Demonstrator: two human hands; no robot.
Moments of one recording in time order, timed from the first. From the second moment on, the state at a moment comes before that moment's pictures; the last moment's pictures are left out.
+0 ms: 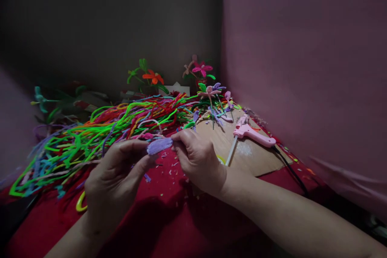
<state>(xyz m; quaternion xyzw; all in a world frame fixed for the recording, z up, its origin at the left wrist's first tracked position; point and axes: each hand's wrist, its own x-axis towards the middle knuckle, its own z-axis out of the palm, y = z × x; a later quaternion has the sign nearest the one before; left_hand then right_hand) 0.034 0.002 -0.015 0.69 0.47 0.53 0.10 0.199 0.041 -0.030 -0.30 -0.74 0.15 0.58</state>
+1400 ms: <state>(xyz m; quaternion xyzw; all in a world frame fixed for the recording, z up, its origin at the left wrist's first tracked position) 0.032 0.008 -0.006 0.70 0.51 0.49 0.10 0.198 0.042 -0.026 -0.38 -0.72 0.38 0.44</state>
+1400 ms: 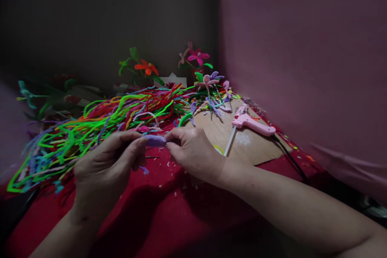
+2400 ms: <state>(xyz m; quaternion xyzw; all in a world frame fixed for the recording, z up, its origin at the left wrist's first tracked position) 0.036 0.011 -0.001 0.67 0.53 0.47 0.23 0.202 0.044 -0.022 -0.38 -0.65 0.56 0.35</state>
